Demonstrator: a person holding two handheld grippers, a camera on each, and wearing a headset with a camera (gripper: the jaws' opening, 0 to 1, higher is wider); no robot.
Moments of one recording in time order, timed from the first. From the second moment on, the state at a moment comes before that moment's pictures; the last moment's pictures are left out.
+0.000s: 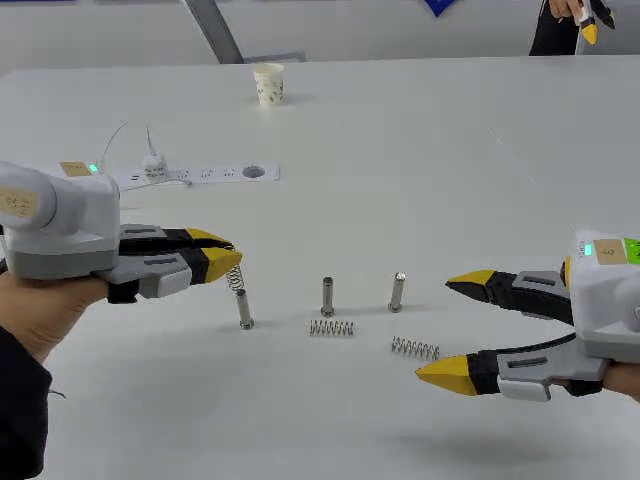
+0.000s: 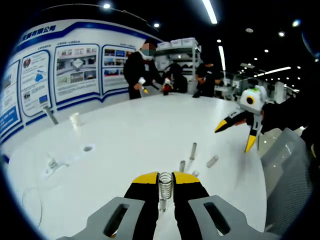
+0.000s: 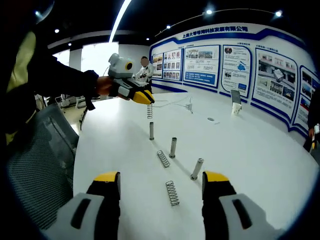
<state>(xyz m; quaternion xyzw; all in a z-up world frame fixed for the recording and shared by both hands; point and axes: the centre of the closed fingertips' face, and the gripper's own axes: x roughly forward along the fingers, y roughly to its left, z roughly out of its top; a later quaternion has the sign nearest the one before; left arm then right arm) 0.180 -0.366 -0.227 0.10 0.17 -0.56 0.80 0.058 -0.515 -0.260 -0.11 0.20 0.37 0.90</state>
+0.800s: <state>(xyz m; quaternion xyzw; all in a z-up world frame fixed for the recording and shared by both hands) 0.183 -0.369 -0.242 0.11 0.18 -0.56 0.80 0.058 -0.521 -0.261 -0.10 0.20 0.36 0.90</state>
